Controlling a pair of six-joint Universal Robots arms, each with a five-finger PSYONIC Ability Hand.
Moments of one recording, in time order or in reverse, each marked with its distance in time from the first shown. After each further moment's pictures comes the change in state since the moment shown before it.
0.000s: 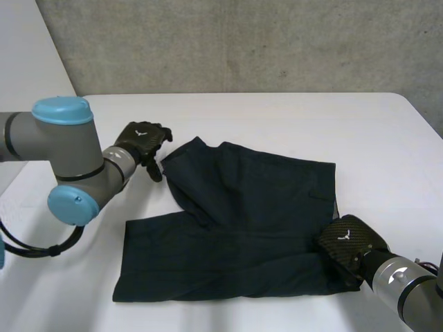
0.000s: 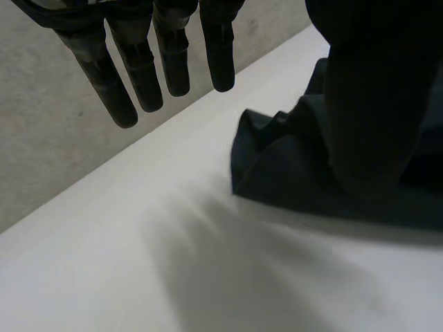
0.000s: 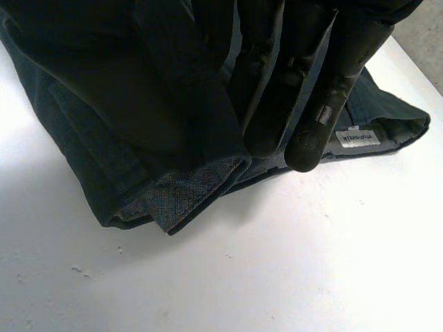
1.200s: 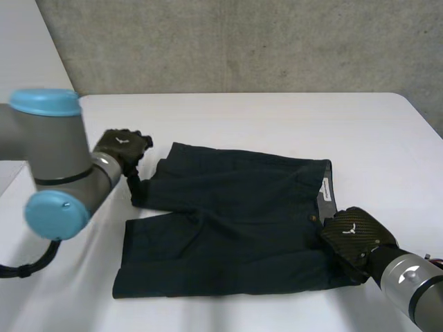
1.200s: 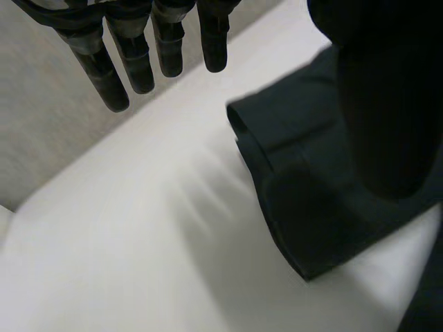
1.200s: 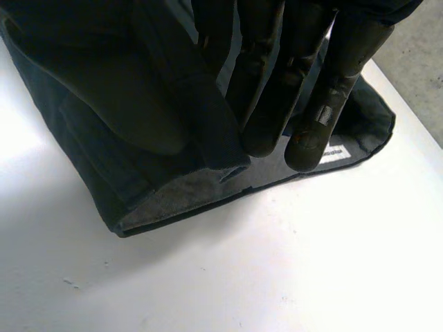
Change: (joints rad) left arm -0.031 0.211 -0.176 -0.119 -0.201 0.056; right arm -0.002 -0.115 0.005 0.062 -0.008 -0.002; left_hand -0.147 -0.142 -0.139 -0.136 -0.135; right_hand 0.000 0.000 0.000 0.000 0.000
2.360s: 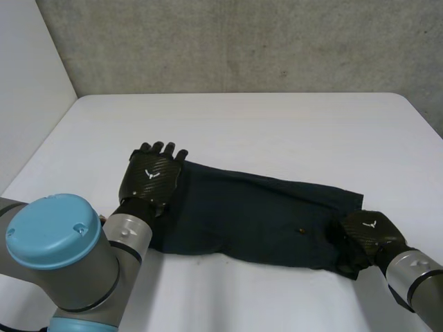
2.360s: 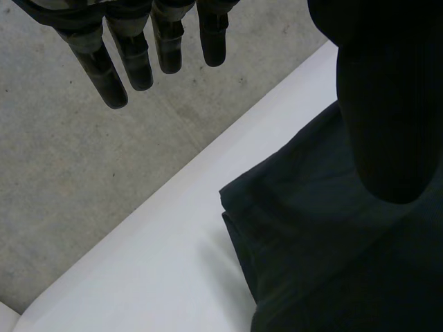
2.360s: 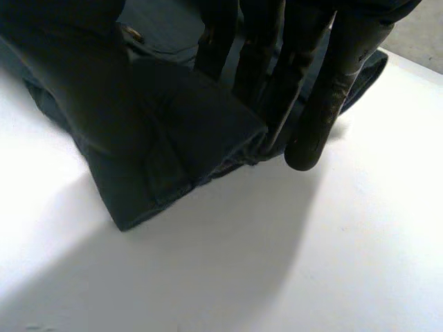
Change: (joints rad) left arm -0.226 0.217 -0.571 0.640 -0.093 0.013; right arm -0.122 0.161 0.045 -0.231 -0.005 0.411; left_hand -0.044 -0.025 -0.023 -0.024 -0.005; right_hand -0.237 -0.172 -0.168 -0.122 -0.203
